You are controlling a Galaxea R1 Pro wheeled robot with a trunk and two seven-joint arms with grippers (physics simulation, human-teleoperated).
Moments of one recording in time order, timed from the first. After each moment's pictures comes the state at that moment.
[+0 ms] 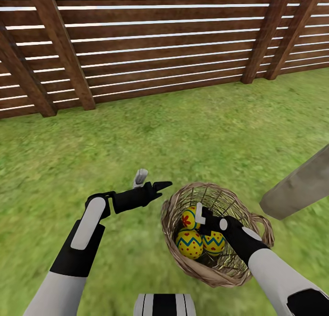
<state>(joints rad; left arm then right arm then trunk) -0.62 -0.07 -0.14 -1.46 1.21 1.00 0.07 -0.79 -0.08 0.30 -0.59 0.87 -0.10 0.53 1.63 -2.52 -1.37</state>
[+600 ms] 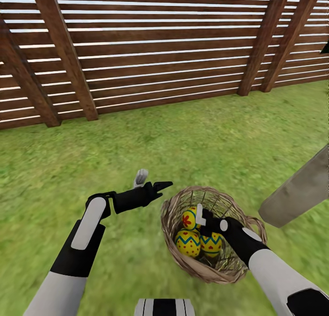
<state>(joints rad) -0.62 -0.07 -0.15 -1.46 1.21 1.00 0.07 -0.79 -0.08 0.30 -0.58 0.87 -0.10 0.54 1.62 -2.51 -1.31</state>
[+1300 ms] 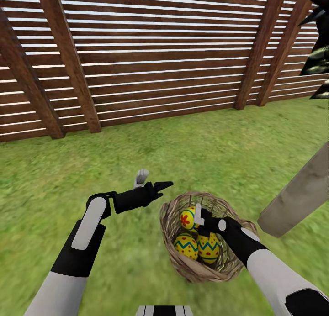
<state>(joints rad) -0.62 -0.07 -0.15 -1.46 1.21 1.00 0.07 -0.79 -0.07 0.30 -0.58 0.86 -0.09 0.53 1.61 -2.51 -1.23</state>
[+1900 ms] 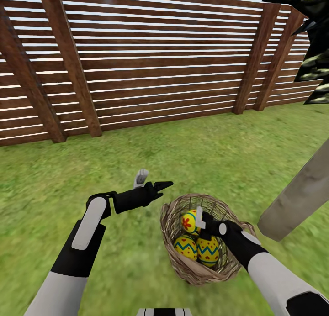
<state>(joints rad) -0.62 -0.07 -0.15 -1.46 1.21 1.00 0.07 -0.77 -0.07 0.30 -0.57 0.87 -0.07 0.51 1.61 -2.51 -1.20</state>
